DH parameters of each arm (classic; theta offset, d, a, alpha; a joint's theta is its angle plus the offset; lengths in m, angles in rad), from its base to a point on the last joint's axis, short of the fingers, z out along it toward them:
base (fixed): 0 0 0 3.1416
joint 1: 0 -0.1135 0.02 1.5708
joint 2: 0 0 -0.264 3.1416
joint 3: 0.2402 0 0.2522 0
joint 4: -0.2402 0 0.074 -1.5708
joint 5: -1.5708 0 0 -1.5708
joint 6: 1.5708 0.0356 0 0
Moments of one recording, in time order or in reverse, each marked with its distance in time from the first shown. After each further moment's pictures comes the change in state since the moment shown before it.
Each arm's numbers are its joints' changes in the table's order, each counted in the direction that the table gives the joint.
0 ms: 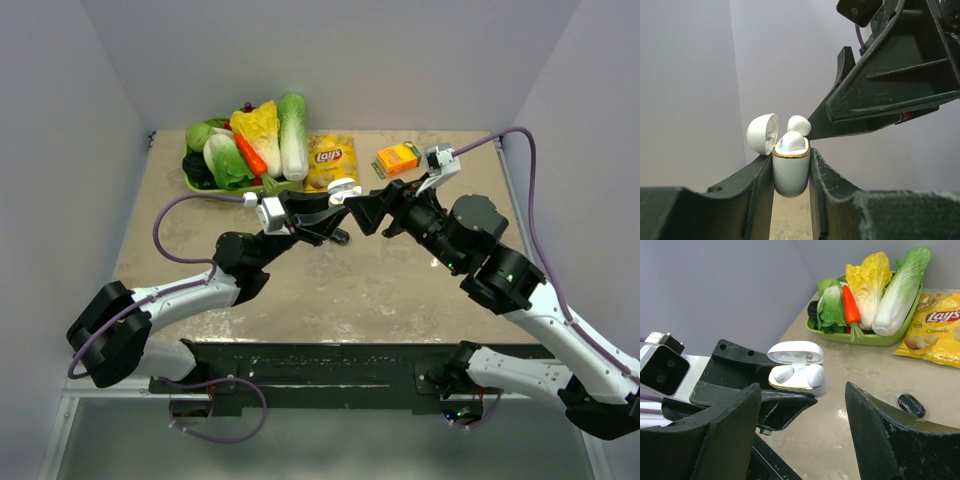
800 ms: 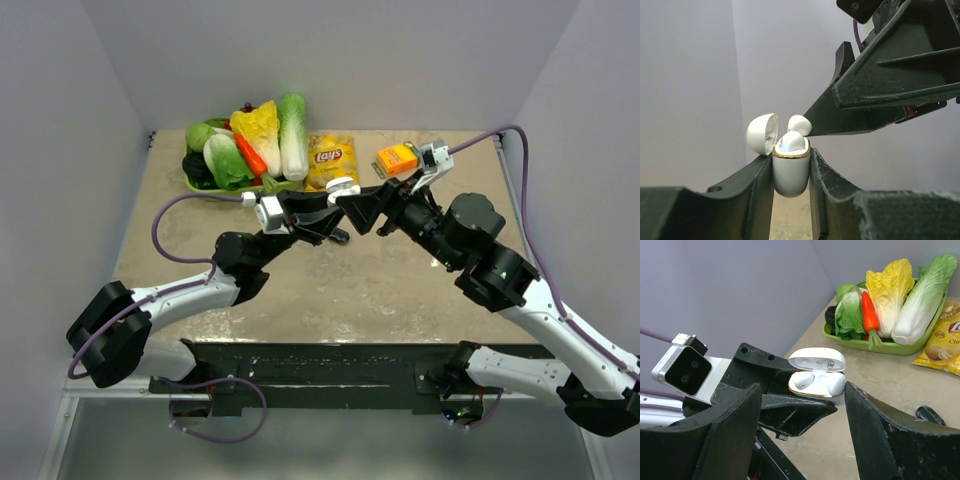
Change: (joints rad) left arm -0.001 0.000 -0.002 0.004 0.005 -0.006; right arm -0.010 0.024 -0.009 0.080 0.076 0.018
